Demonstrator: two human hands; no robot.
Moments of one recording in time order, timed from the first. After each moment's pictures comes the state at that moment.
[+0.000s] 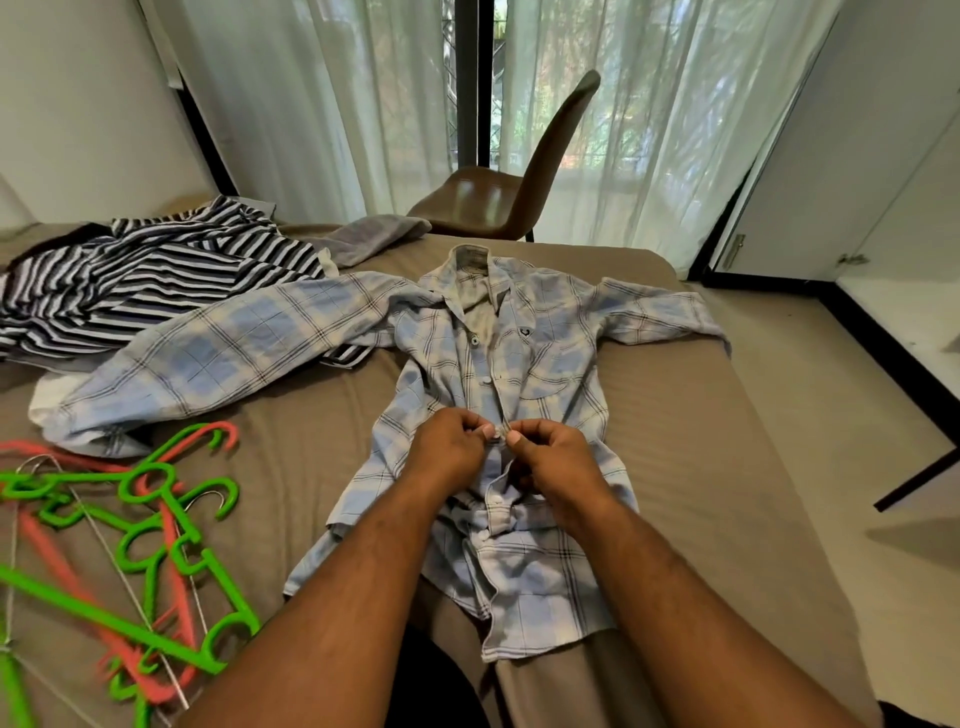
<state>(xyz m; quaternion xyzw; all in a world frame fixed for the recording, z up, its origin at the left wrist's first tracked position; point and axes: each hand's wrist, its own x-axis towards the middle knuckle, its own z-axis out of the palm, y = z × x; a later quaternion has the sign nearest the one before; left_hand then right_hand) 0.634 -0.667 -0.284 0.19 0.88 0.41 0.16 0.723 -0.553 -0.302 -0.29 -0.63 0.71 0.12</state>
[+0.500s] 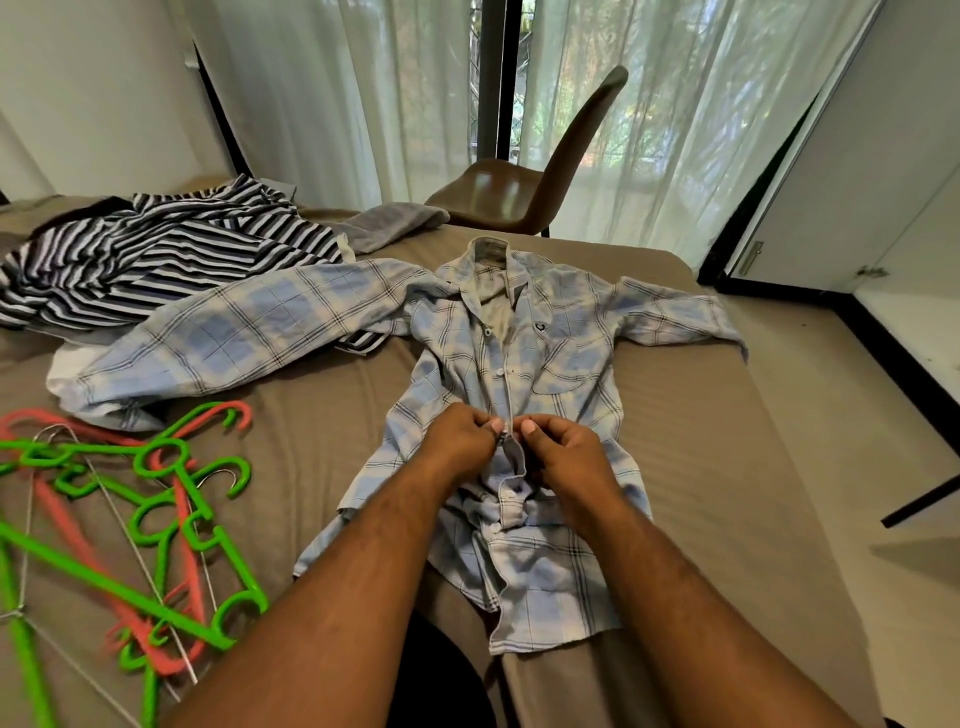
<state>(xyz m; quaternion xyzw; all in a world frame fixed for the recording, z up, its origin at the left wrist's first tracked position) 0.635 -0.673 -0.279 0.17 0.85 0.44 0.23 0.728 -0.558 -0.299 -0.25 -0.63 0.72 0.13</state>
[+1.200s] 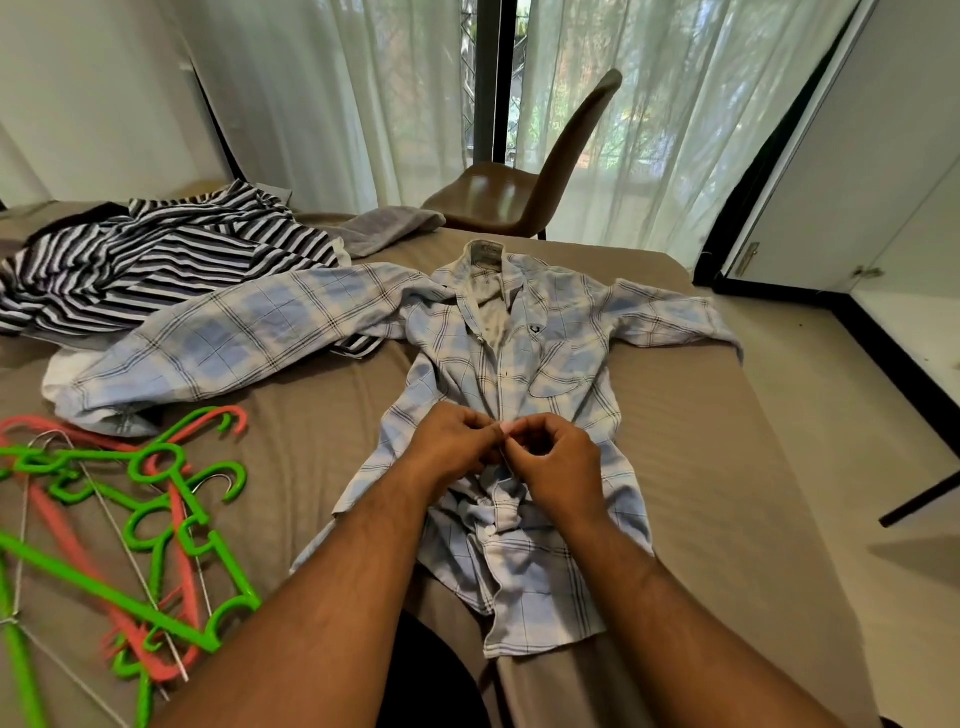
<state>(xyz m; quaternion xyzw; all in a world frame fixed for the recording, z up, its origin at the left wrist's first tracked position) 0.633 -0.678 -0.280 0.15 0.77 0.55 0.28 0.727 -0.564 -0.308 -0.23 -0.77 0.54 0.25</state>
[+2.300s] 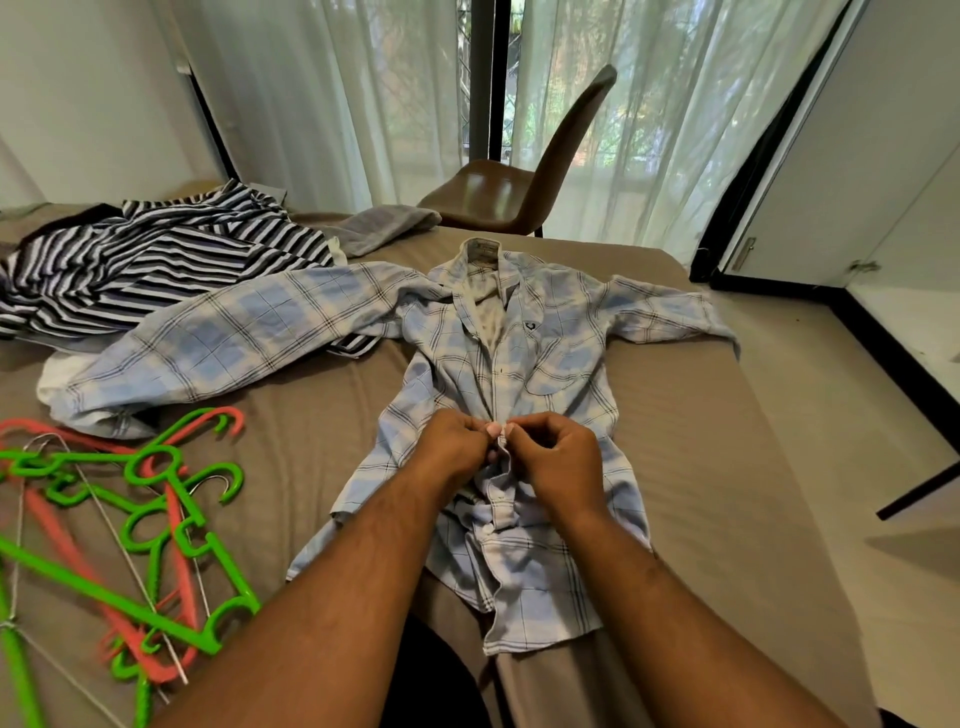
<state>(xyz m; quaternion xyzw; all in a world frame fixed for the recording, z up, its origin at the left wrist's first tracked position) 0.644 -0.669 -0.282 0.09 0.81 0.52 0.26 0.725 -0.566 -0.307 -0.29 -0.70 0.60 0.24</state>
